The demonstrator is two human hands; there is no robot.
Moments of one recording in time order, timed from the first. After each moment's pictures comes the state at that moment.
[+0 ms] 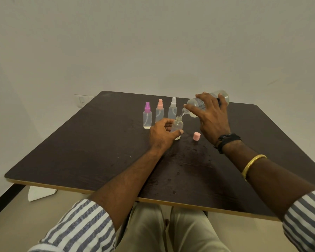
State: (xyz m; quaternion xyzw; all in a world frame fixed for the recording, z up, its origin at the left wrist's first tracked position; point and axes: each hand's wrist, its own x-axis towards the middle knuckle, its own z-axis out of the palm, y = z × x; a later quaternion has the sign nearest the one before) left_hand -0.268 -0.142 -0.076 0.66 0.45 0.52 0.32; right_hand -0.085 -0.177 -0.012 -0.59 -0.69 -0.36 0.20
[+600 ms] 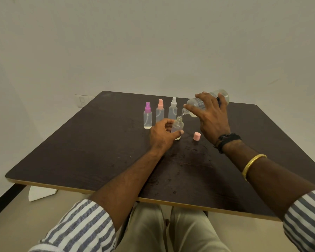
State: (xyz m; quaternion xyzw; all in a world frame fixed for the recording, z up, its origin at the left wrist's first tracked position) left_hand -0.268 -0.141 -0.080 0.66 0.45 0.51 0.32; right_hand -0.084 -0.175 -0.012 -0.58 -0.69 -0.37 0.20
